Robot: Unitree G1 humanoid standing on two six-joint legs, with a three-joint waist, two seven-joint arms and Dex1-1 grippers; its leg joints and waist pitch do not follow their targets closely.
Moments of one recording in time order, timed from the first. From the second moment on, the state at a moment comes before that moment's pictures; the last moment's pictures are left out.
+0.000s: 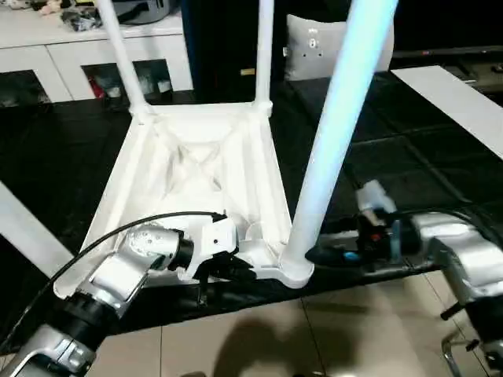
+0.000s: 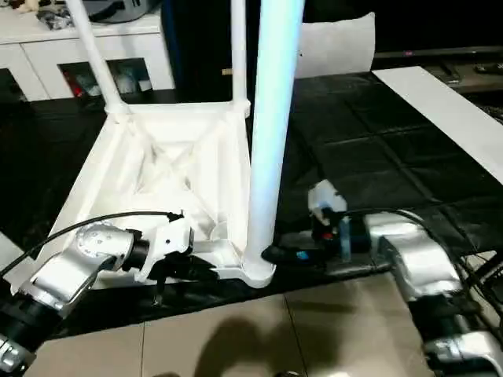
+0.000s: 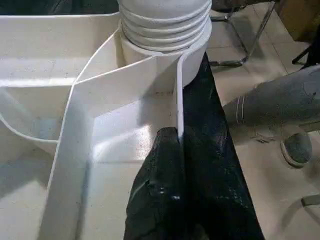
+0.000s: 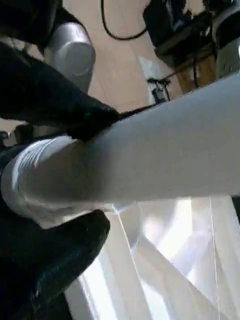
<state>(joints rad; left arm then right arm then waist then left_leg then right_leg) -0.43 0.50 -0.44 0.26 -0.07 0.15 -1.20 -0.42 -0.56 0.19 0.28 0.35 0.32 1.40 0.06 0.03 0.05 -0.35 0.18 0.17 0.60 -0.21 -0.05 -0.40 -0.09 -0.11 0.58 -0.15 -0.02</state>
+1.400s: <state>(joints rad) -0.61 0.21 -0.35 0.54 0.02 0.29 -0.83 -0.39 -0.27 0.01 0.23 0.21 0.38 0.68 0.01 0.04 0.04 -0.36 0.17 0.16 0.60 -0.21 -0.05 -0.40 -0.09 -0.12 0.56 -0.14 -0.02</state>
